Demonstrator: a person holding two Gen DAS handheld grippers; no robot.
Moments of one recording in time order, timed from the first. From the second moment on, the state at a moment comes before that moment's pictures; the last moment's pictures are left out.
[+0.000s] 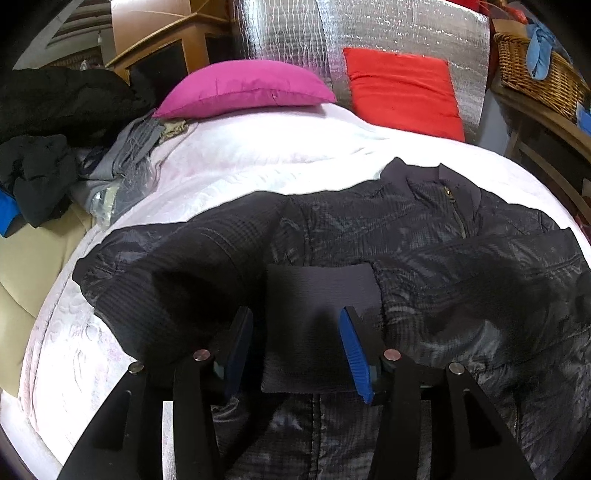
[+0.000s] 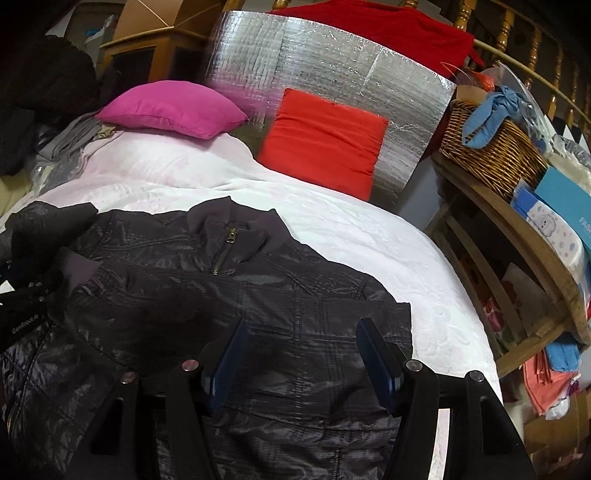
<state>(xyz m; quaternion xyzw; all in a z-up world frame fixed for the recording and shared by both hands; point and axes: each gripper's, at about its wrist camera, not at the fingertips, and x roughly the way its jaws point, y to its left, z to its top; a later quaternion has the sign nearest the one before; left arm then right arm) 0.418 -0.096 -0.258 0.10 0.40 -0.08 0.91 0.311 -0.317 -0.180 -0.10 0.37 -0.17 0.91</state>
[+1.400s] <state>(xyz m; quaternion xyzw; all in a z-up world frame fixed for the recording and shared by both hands) 0.436 -0.026 -0.224 0.04 0.35 -0.06 0.93 0.362 -0.341 -0.271 0.03 0.52 -0.07 0.85</state>
